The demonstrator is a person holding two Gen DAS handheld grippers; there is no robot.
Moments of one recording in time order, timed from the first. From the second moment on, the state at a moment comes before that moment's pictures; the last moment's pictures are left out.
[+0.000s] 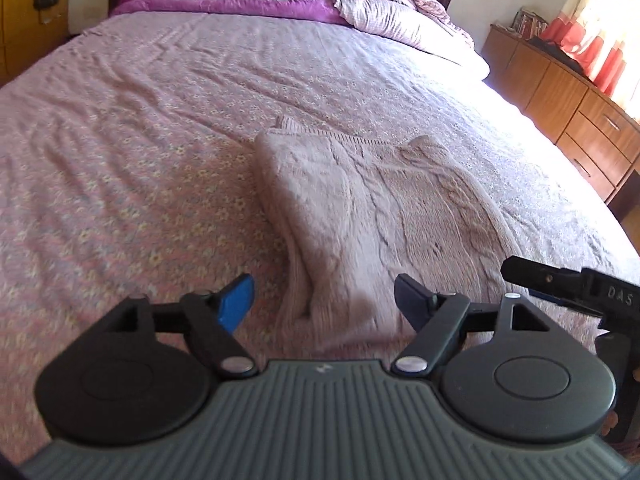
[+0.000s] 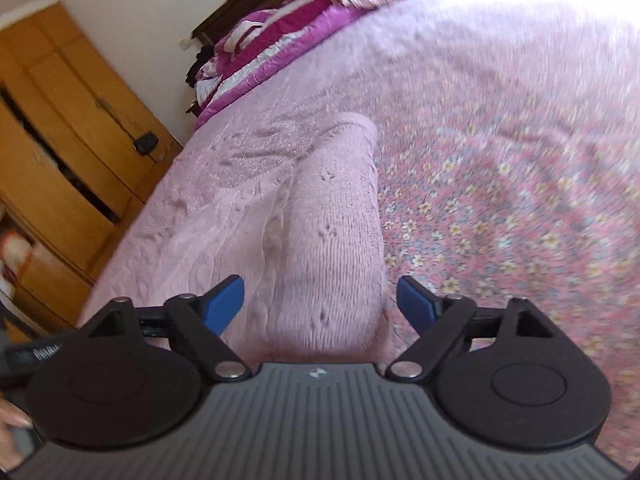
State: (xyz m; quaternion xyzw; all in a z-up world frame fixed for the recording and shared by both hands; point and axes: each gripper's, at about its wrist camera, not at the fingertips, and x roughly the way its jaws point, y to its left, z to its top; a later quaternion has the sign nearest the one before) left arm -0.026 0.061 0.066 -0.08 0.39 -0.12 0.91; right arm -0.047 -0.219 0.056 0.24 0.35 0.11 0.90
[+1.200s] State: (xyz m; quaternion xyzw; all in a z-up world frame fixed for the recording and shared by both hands) left arm -0.061 0.008 -0.011 0.00 0.44 0.00 0.90; right arm -0.087 -0.175 0.001 0.07 0.41 0.03 0.91
